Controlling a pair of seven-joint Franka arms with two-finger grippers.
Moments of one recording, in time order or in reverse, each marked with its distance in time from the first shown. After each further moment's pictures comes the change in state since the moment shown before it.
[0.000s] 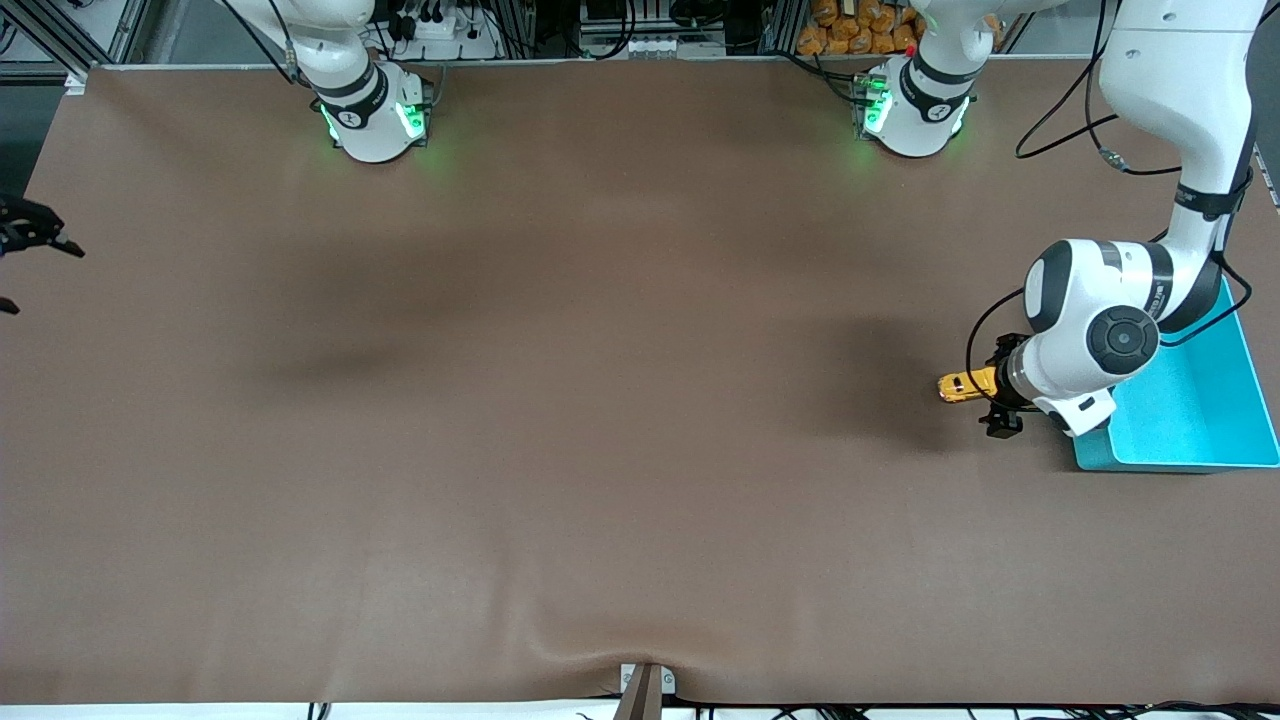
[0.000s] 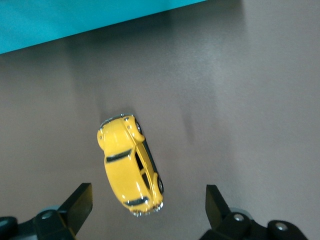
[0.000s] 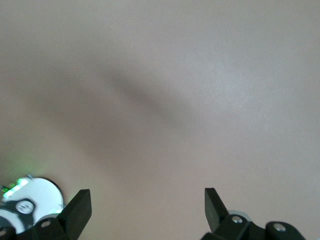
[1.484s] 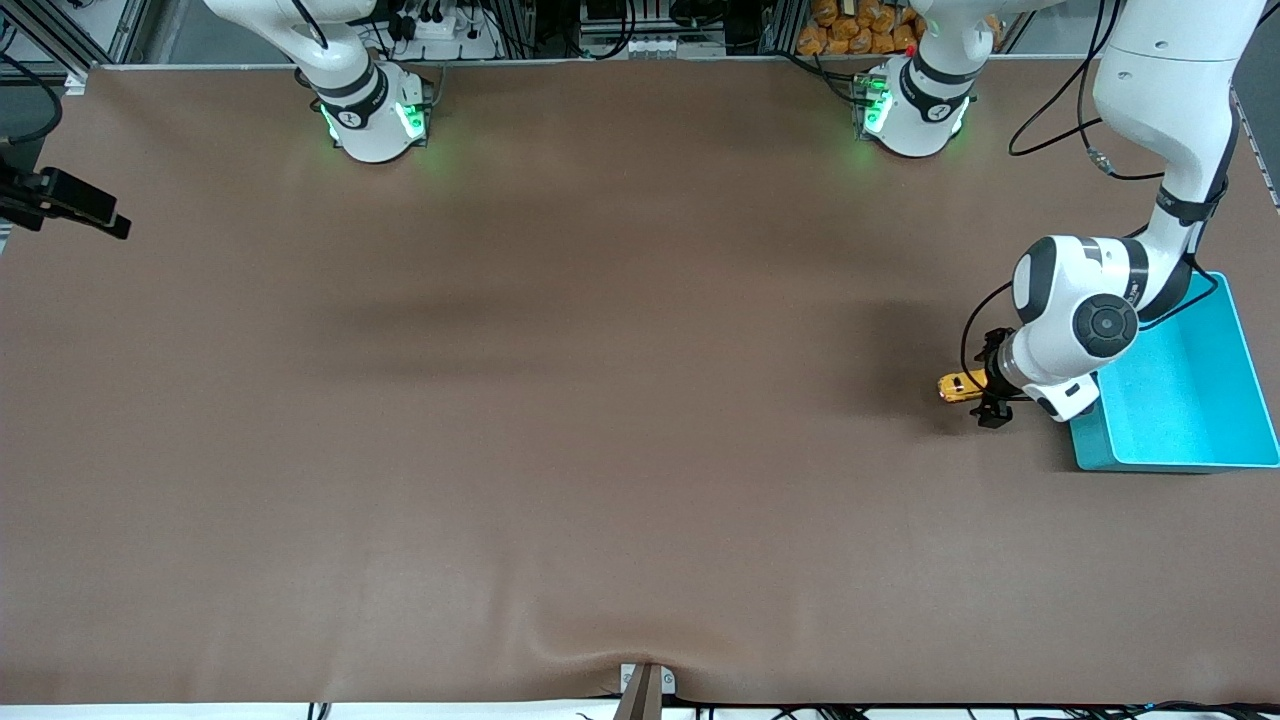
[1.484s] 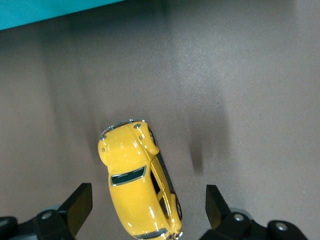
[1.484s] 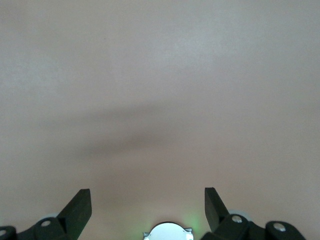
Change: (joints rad) left arm 0.027 0.007 -0.001 -0.125 0.000 0.173 0.000; right arm 0.203 -0.063 -0.042 0.101 0.001 -0.114 1.004
